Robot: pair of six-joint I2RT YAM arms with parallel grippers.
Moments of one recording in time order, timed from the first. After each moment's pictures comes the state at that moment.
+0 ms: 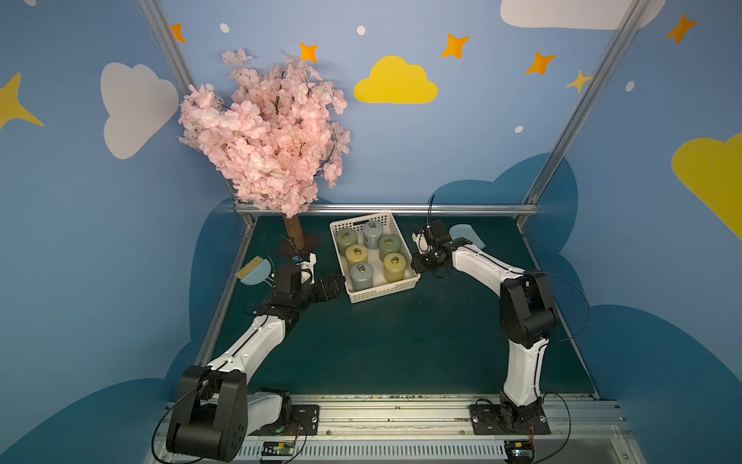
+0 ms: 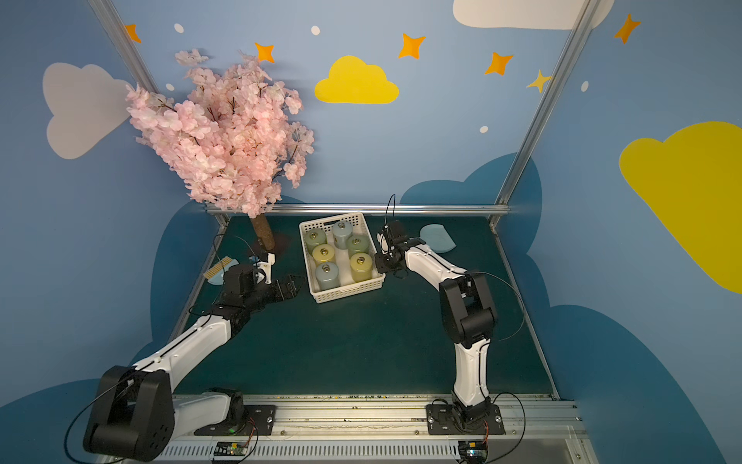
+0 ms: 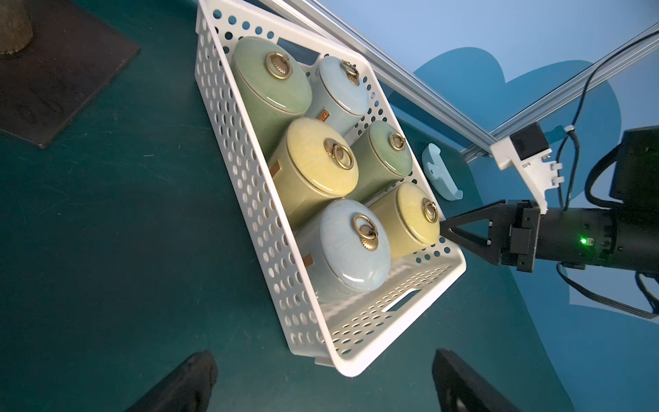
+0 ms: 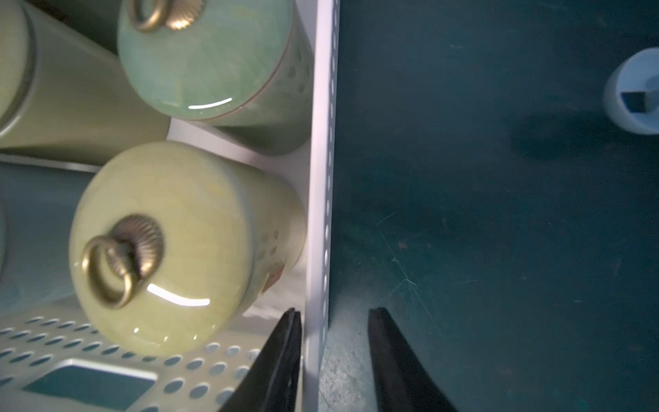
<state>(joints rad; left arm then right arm) -0.13 1.23 0.61 0.06 0.41 -0.45 0.47 2.02 1.56 -0.56 -0.10 0.13</state>
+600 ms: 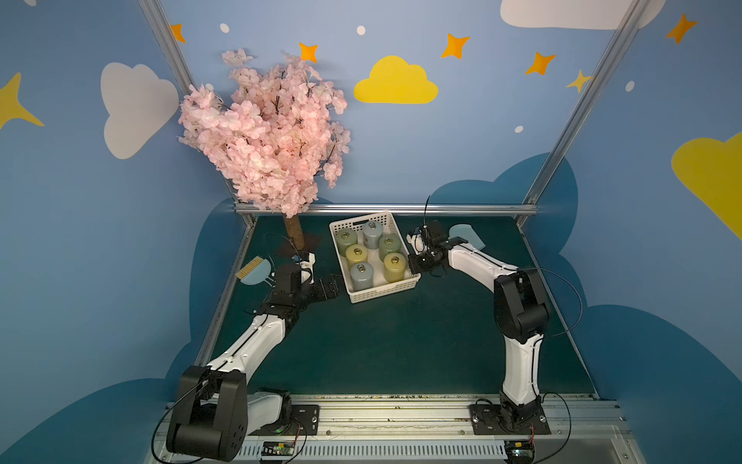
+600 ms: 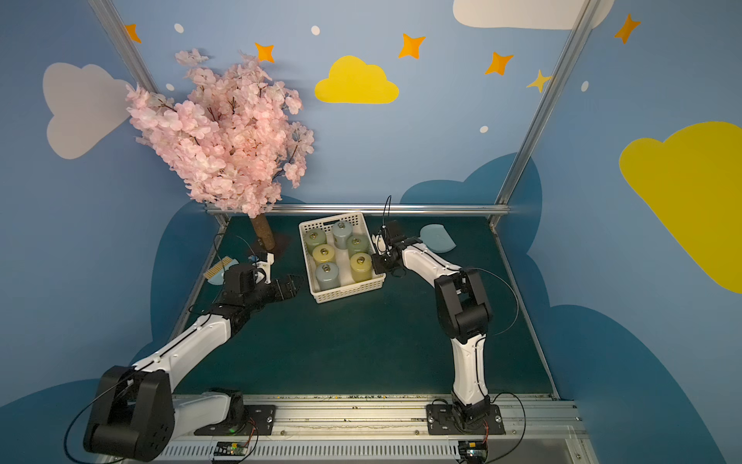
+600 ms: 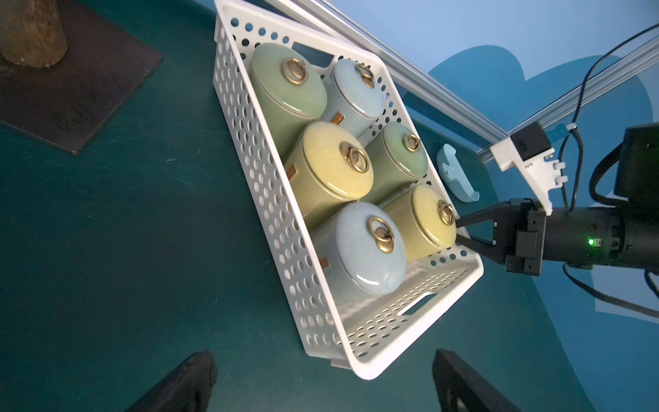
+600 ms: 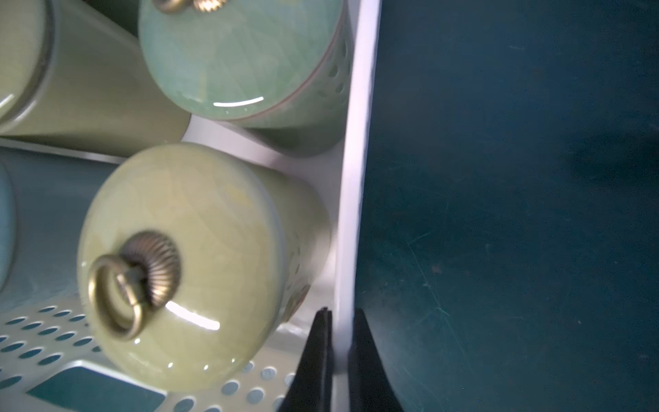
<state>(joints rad) -0.13 1.23 0.63 0.03 0.36 -0.43 0.47 2.04 1.56 -0.55 -0.16 0.08</state>
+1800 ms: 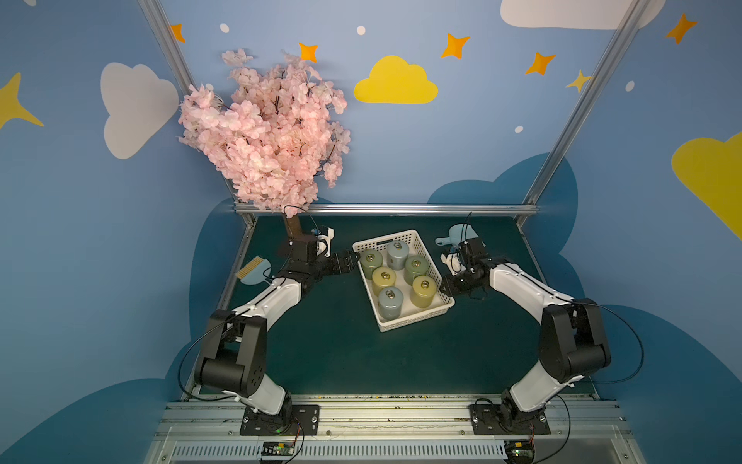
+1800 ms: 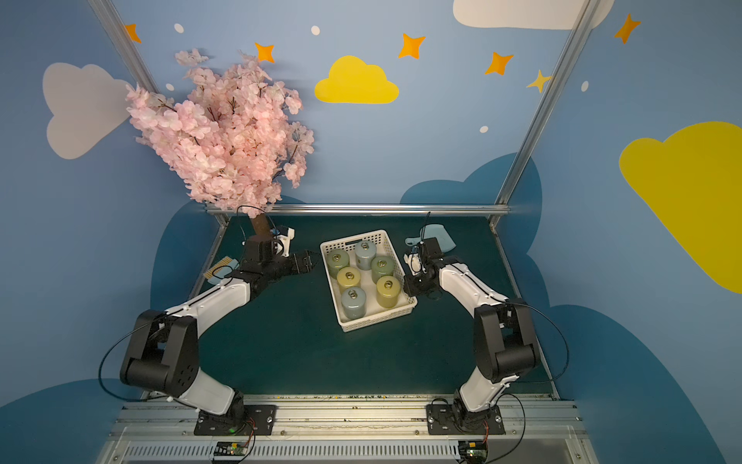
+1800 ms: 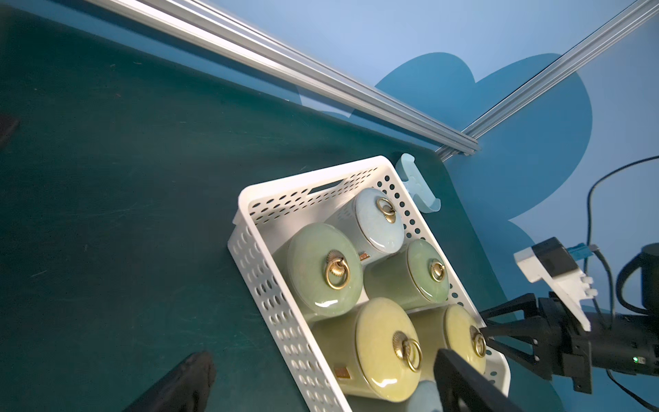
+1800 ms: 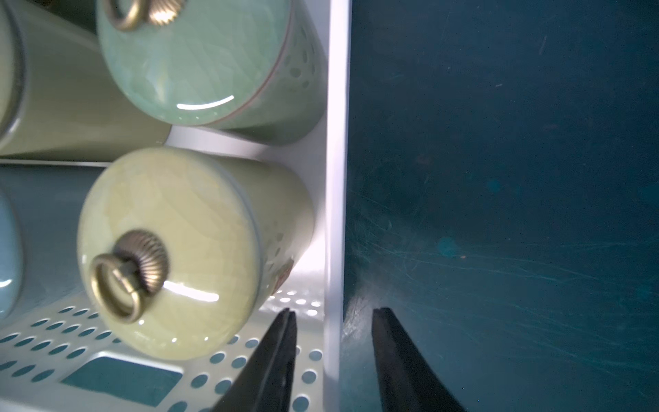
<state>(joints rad) -0.18 1.61 0.98 0.08 0.47 -0.41 0.31 1.65 1.15 -0.66 -0.21 -0.02</state>
